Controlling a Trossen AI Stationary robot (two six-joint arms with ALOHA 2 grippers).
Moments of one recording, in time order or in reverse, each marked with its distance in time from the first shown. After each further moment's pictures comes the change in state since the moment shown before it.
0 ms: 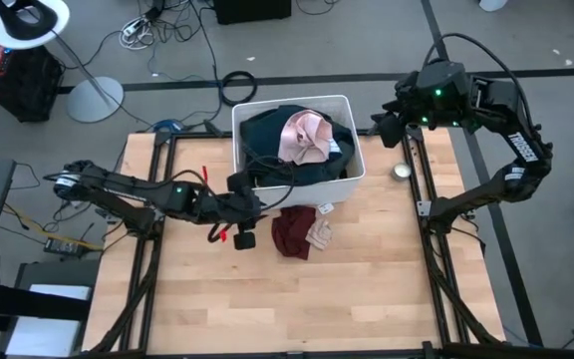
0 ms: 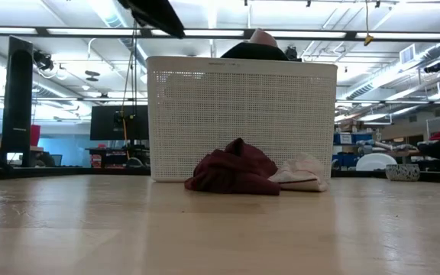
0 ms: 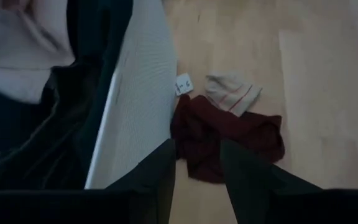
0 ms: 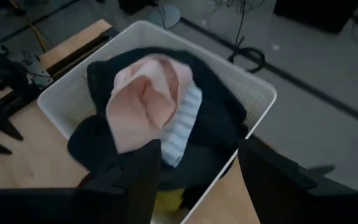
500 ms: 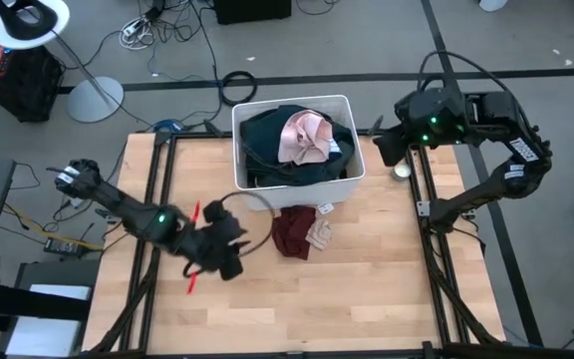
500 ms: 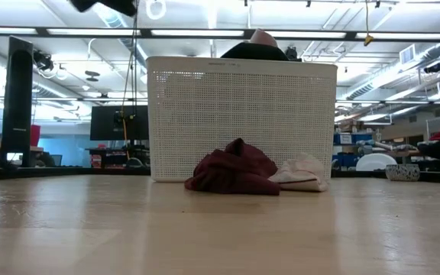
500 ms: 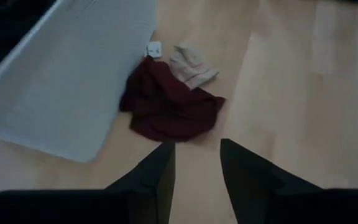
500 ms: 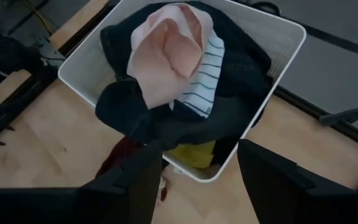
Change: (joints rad) left arm -0.316 -0.002 0.026 -0.209 -0.185 -0.606; right arm 0.206 0.005 -0.001 -0.153 0.063 0.328
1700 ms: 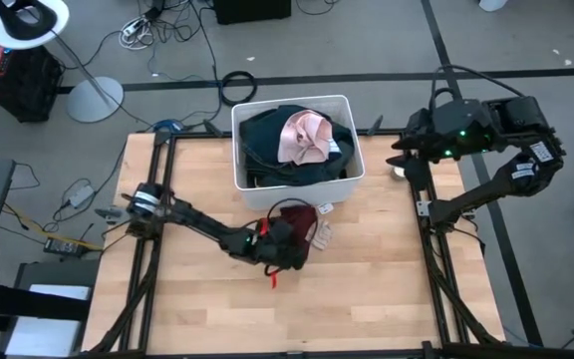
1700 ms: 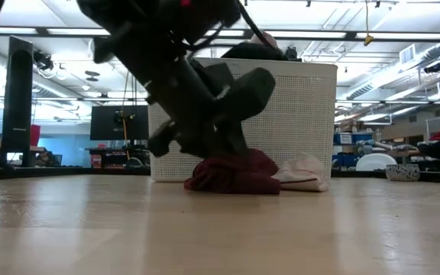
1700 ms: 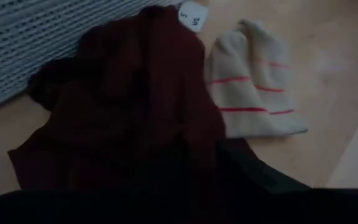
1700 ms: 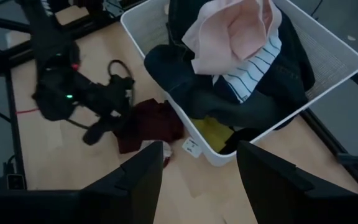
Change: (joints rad) left arm 0.249 0.649 -0.059 0.755 -0.026 -0.289; right arm 0.138 -0.081 -0.001 -0.039 -0.086 -0.265
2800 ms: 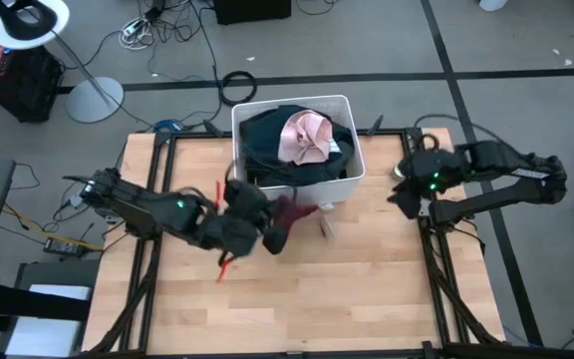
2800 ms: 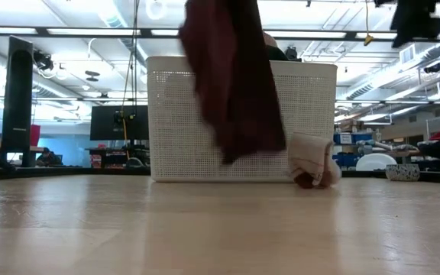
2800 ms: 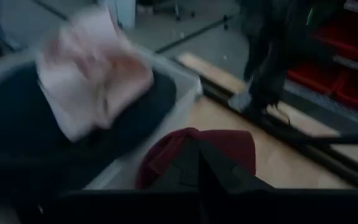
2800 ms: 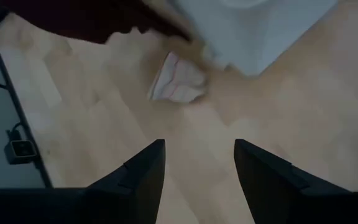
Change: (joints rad) left arm -0.122 -0.371 0.638 -0.799 -0.252 0.208; right arm 0.017 -0.412 -0.878 0.321 -0.171 0.299
